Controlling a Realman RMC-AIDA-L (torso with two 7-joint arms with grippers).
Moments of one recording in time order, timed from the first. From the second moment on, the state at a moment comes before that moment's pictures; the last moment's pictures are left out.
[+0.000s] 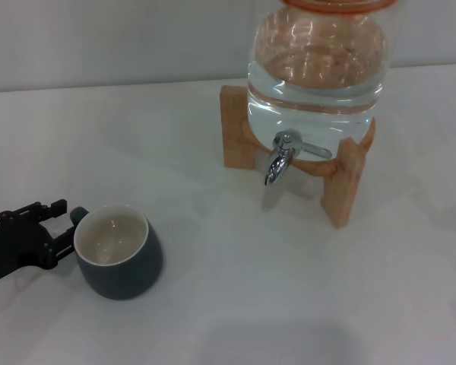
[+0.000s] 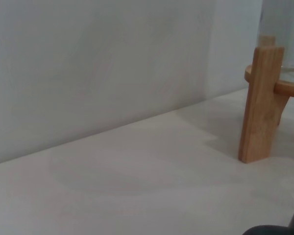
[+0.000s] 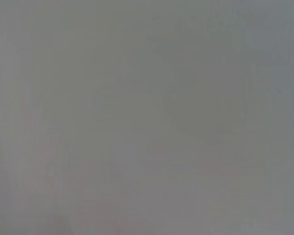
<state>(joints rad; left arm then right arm) -0.42 -2.08 0.58 0.48 -1.21 -1.22 2.12 0.17 2.00 -0.39 -0.19 2.04 1.55 -2.39</state>
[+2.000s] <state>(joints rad) -0.42 -2.08 0.58 0.47 -1.22 -1.27 2.13 0.16 2.00 -0.41 -0.18 2.04 1.56 -2.39</state>
